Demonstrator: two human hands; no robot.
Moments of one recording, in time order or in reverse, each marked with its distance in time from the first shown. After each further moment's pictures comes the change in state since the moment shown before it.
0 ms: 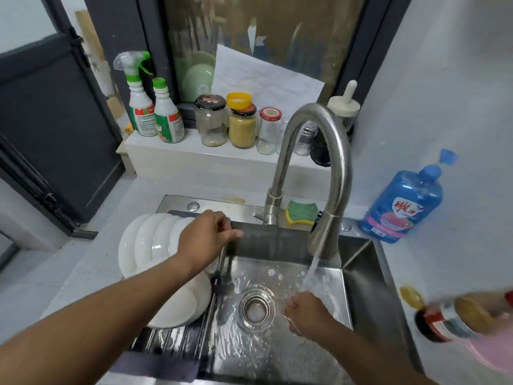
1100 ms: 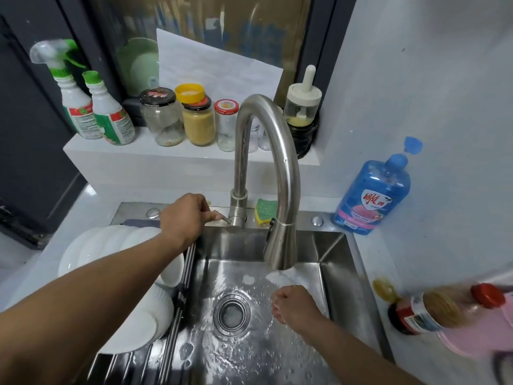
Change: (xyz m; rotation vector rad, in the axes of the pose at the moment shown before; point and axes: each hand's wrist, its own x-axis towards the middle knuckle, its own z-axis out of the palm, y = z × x) left_hand 0.081 0.042 0.040 0.236 0.024 -0.024; right_hand 0.037 0.045 -0.022 0.502 0.040 0.081
